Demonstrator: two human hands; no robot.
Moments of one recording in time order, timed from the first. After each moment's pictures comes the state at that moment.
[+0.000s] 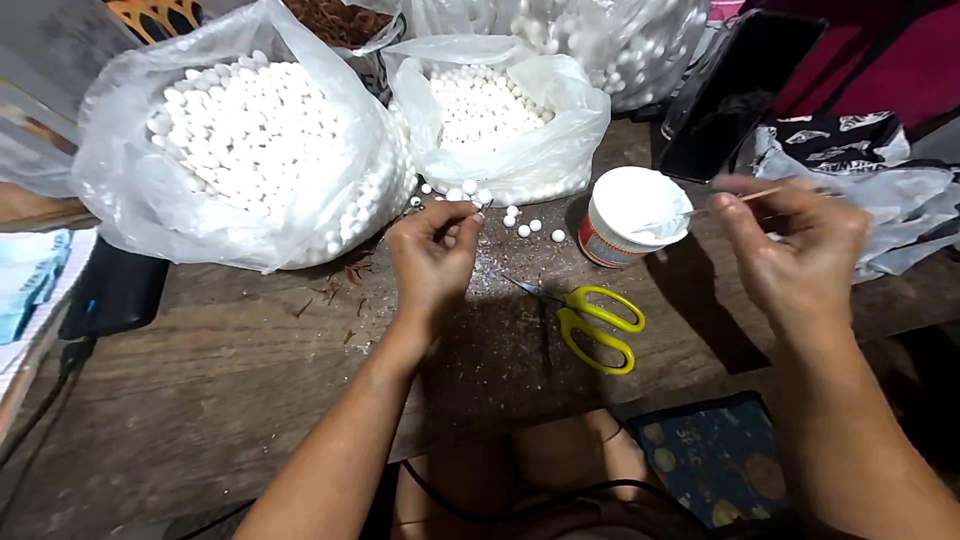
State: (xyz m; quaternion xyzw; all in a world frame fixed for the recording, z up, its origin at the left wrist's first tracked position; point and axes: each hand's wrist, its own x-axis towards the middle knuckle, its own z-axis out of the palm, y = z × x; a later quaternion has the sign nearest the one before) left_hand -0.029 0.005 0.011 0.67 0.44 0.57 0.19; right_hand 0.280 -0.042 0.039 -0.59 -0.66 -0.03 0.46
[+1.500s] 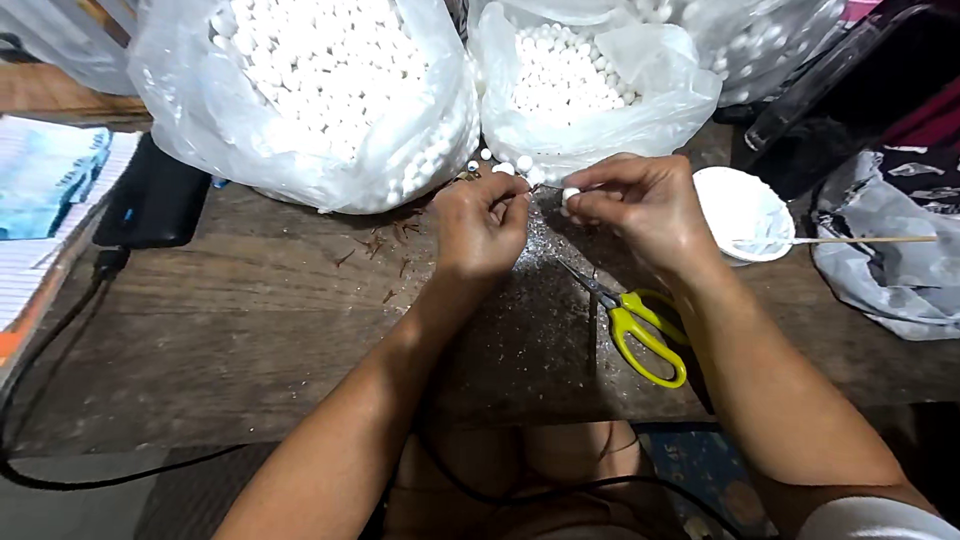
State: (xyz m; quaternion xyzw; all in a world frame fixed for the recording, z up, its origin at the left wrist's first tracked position) left_hand -0.044 0.009 0.002 0.67 0.45 0.57 0.12; right_hand 0.147 0.035 0.034 -0.43 -0.73 0.33 0.41
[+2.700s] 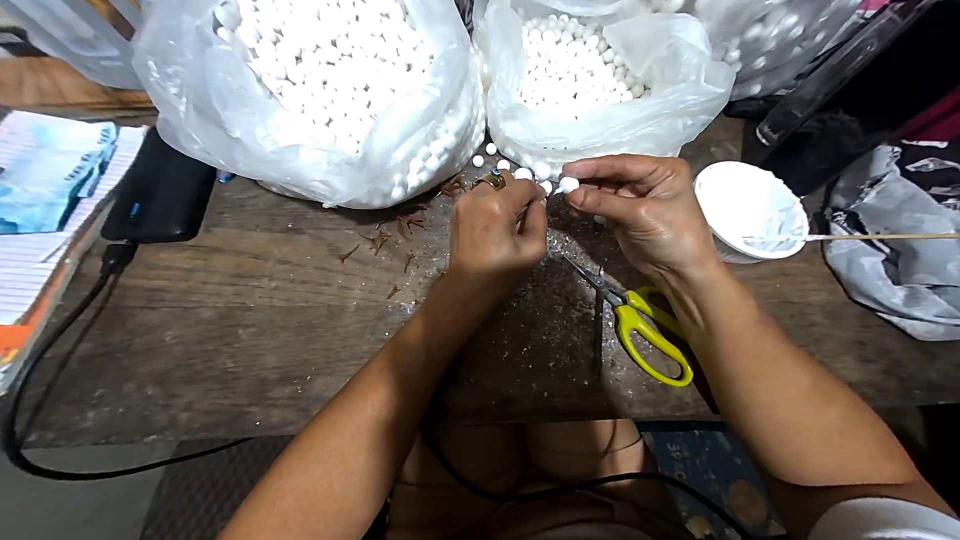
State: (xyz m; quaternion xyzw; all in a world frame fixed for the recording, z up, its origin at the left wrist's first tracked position) left_hand -0.038 0.002 0.001 0.71 0.46 0.53 0.03; right_hand 0.137 0.033 0.023 -0.33 -0.63 0.48 0.51
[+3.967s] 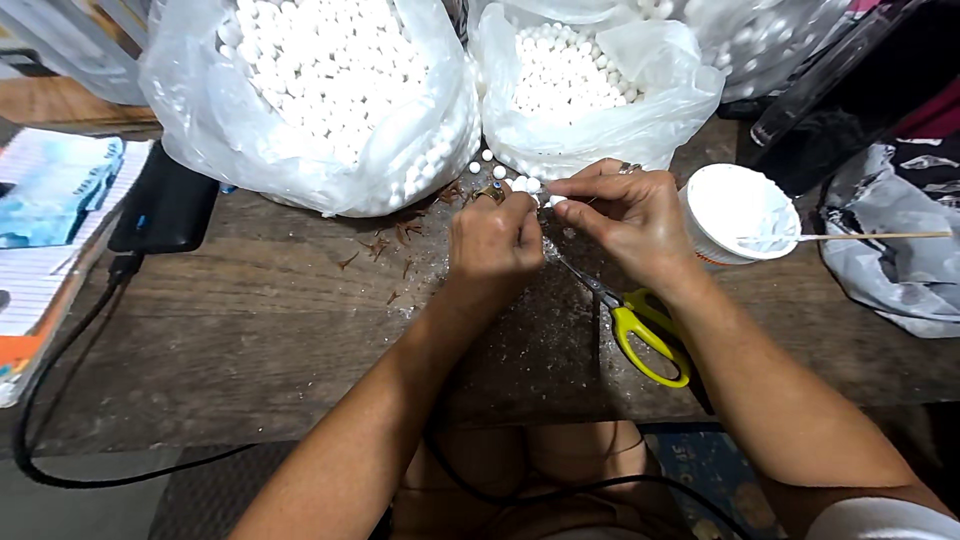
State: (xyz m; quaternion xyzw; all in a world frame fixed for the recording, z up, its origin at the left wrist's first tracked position) left_hand -0.035 -0.002 -0.002 0.72 0.49 0.49 -0.01; right_hand 0.136 0.026 0.024 -0.37 -0.78 0.26 0.44
